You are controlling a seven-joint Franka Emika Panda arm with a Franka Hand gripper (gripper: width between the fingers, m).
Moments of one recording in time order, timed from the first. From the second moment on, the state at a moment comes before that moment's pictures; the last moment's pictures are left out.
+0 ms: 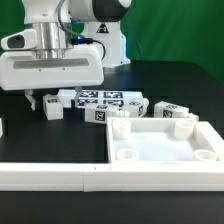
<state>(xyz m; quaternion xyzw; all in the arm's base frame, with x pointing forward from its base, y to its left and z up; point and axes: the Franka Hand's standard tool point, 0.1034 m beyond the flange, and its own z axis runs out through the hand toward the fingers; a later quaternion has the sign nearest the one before) 0.410 -0.123 0.007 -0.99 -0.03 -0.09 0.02</state>
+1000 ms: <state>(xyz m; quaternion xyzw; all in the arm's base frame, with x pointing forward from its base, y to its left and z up) 0.441 -0.114 0.063 -1.00 -0.05 -0.04 0.07</state>
